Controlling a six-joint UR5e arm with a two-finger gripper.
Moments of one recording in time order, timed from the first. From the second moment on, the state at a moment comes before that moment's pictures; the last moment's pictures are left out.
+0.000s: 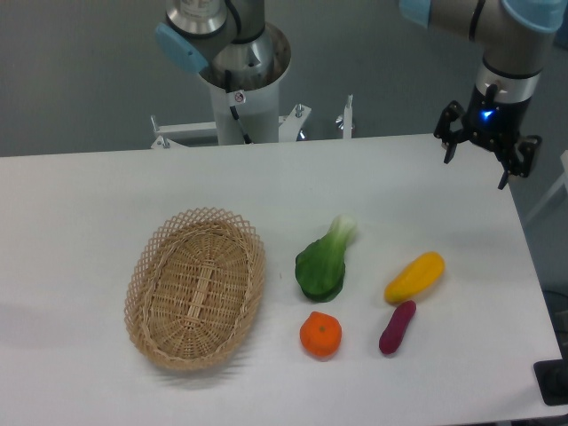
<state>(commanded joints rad) 2.90 -1.80 -1.58 -1.18 1.44 1.59</state>
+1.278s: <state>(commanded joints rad) 2.71 -2.01 -1.57 -0.88 1.42 1.08</state>
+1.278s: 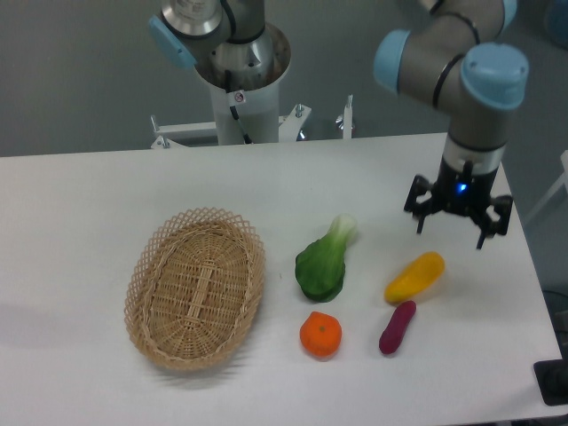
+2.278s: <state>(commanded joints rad) 2.61 -2.21 -1.58 -0.67 1.42 1.04</state>
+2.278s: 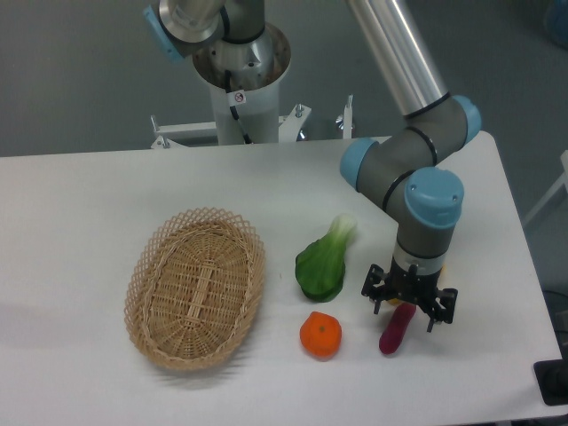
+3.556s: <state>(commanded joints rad) 2.61 -2.22 -1.58 -0.67 1.47 1.05</state>
